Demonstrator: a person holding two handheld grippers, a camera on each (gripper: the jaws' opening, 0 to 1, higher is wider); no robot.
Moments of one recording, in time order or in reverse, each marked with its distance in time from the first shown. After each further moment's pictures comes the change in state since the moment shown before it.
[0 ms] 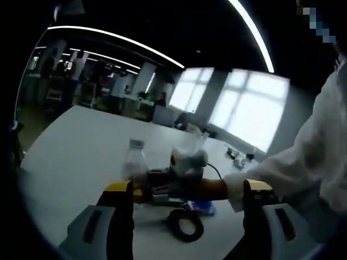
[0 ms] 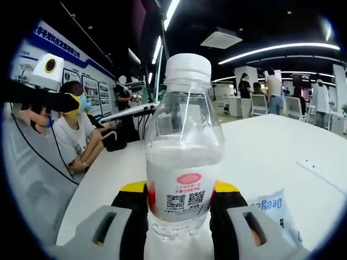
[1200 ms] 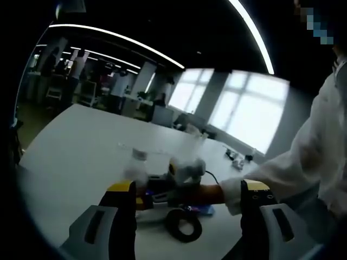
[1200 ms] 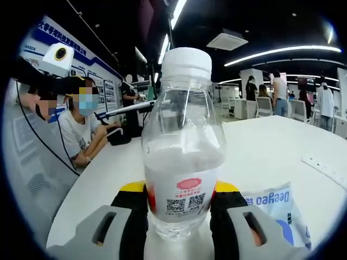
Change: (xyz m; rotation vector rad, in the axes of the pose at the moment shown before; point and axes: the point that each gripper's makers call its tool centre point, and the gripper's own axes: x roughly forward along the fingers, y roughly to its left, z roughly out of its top) left arm 0.000 0.000 -0.001 -0.014 -0.003 -0.007; right arm -0.003 0.010 -0.019 -0.042 -0.009 0.034
